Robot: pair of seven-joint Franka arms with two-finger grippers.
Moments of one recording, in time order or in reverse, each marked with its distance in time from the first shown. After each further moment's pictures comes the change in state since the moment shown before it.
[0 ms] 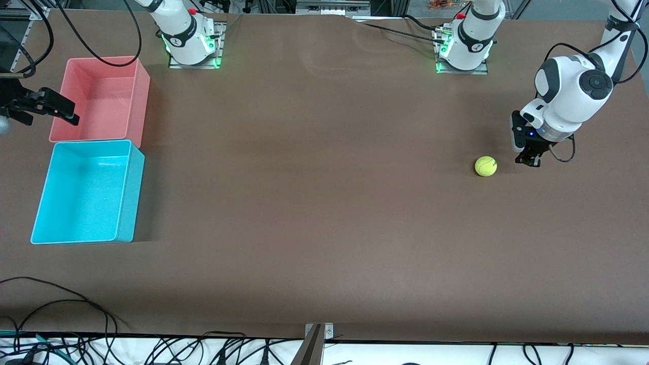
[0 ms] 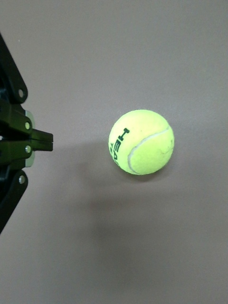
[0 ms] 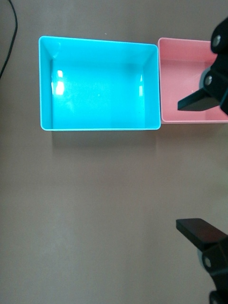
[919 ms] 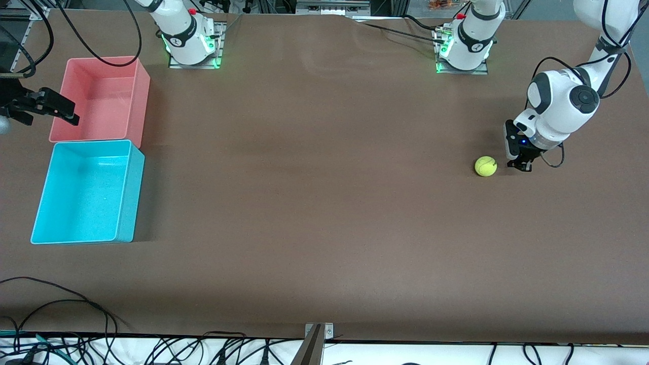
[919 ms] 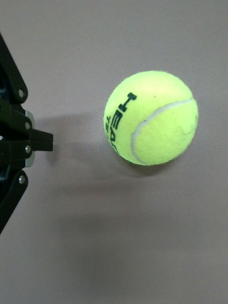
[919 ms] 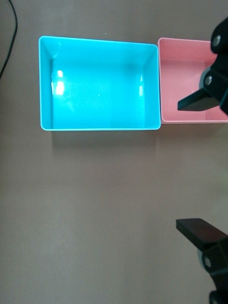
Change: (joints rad) left arm 0.039 0.158 0.000 0.004 0.000 0.122 -0.016; right arm 0.000 0.000 0.000 0.000 0.000 0.000 0.000
